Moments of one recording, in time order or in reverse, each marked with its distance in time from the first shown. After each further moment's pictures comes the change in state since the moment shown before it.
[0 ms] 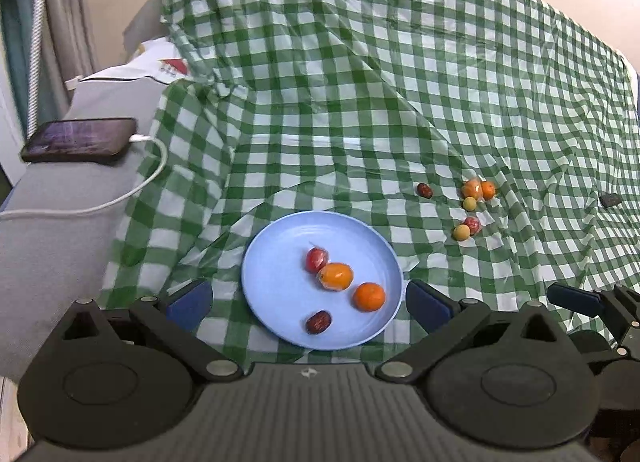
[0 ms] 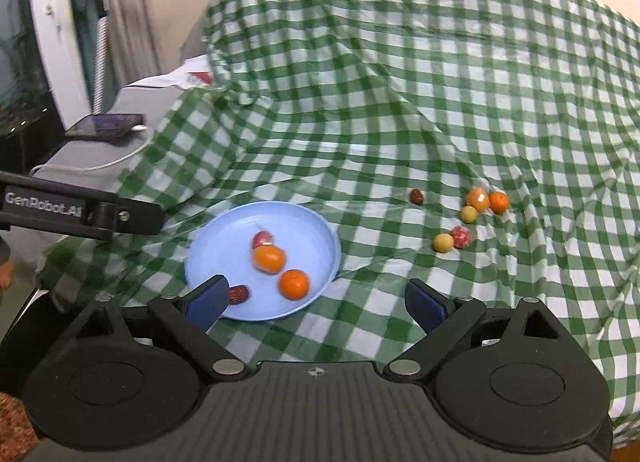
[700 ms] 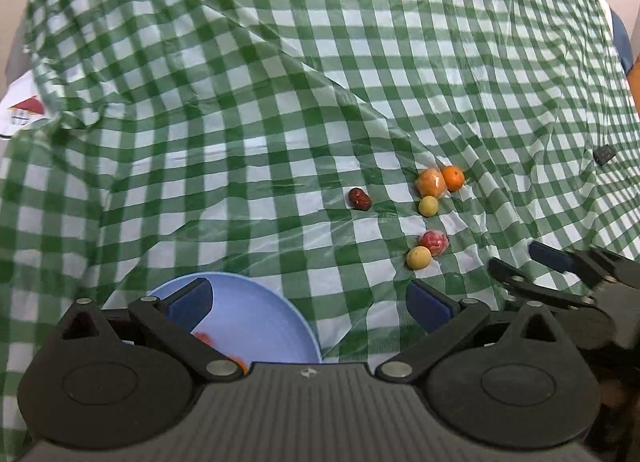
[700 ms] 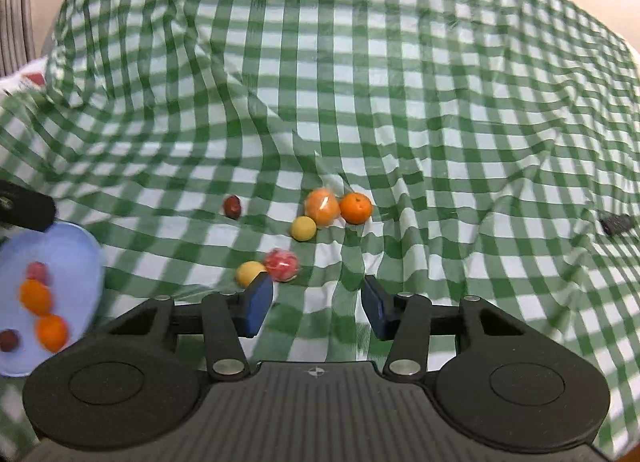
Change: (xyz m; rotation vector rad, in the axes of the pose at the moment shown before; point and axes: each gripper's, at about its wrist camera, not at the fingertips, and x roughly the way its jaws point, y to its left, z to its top) left arm 0.149 -0.117 0.069 0.180 0.087 -0.076; right arm 0.137 -0.156 0.008 0.014 -0.005 -0.258
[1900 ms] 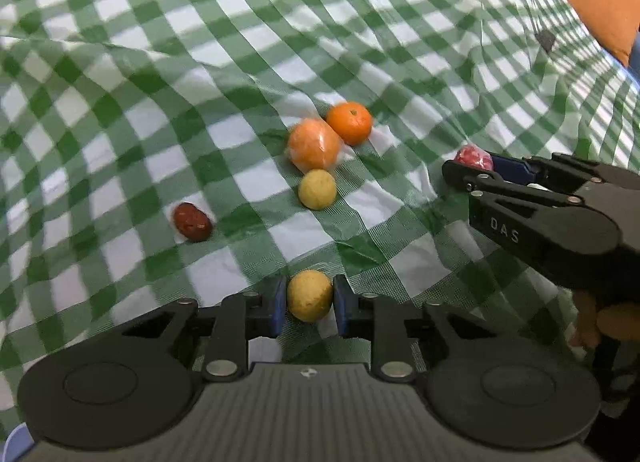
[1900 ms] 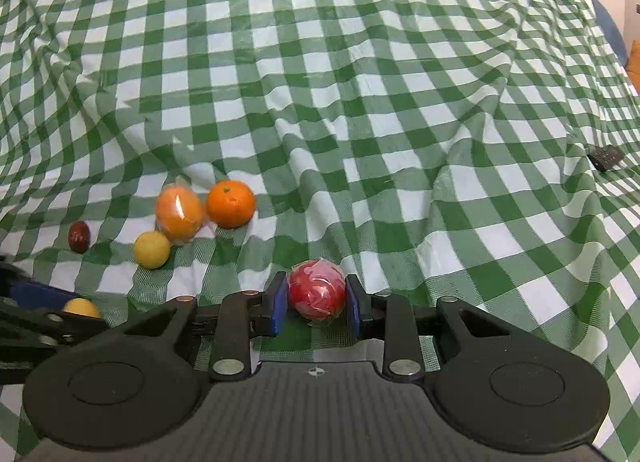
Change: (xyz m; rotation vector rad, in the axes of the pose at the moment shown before) left arm 0.152 -0.090 0.023 0.334 0.074 -0.206; right arm 0.091 -0.075 -0.014 0.238 -0.056 -0.147
